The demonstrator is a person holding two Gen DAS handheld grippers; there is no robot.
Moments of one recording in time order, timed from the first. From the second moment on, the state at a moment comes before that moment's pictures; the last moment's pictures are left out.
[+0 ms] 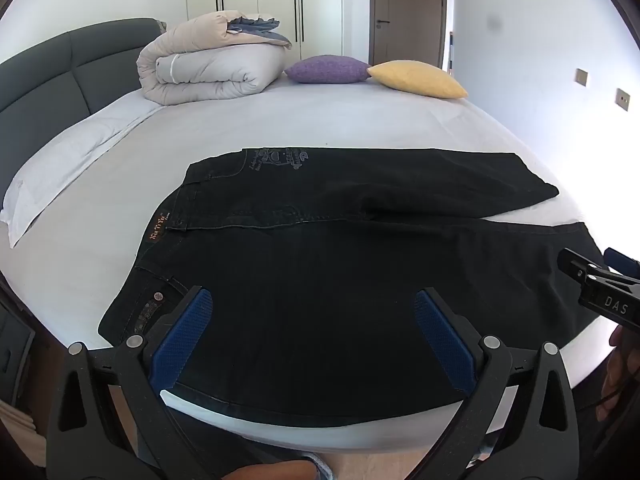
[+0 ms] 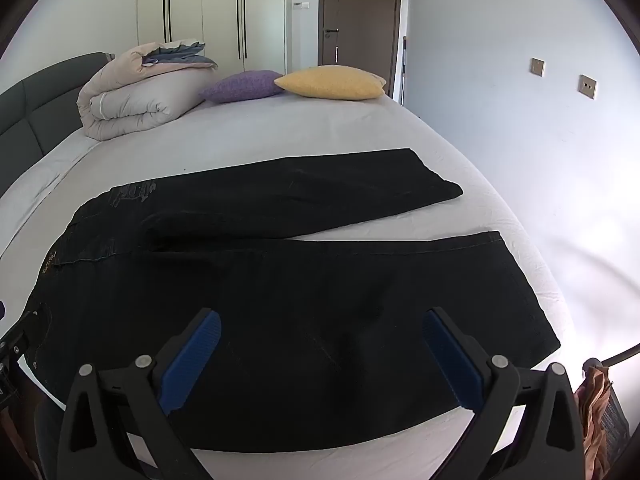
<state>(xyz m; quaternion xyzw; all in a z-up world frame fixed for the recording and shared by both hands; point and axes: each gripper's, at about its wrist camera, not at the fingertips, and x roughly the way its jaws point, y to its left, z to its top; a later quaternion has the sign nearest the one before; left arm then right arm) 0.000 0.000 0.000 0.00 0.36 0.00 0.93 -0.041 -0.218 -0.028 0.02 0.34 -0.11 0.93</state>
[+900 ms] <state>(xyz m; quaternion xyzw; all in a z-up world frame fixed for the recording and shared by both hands) 0.001 0.007 -0.009 0.00 0.36 0.00 0.93 -0.044 -0.202 -0.042 0.02 0.36 -0.09 0.93</state>
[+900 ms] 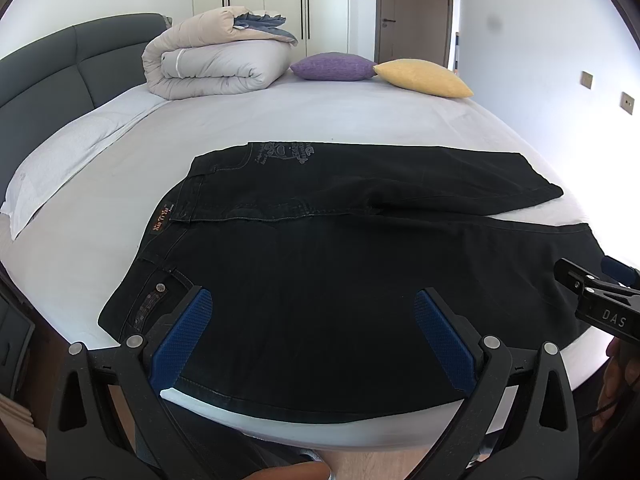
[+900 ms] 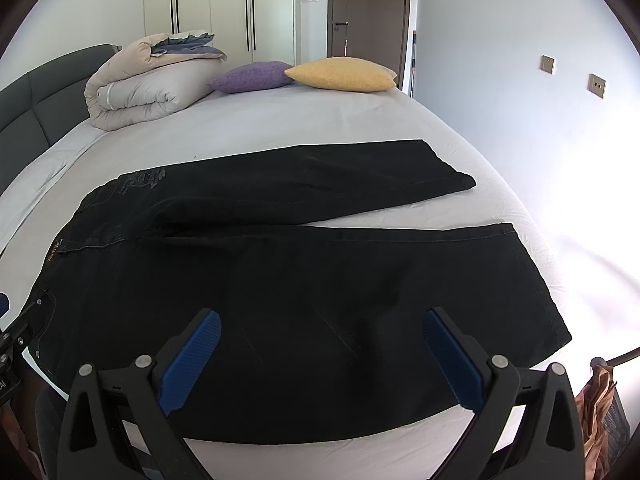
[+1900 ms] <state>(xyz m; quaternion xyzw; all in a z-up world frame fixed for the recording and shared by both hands) 0.001 0.008 -0.010 0.00 0.36 0.00 0.93 -0.043 -0.197 -0.045 0.02 0.36 -0.09 0.93</state>
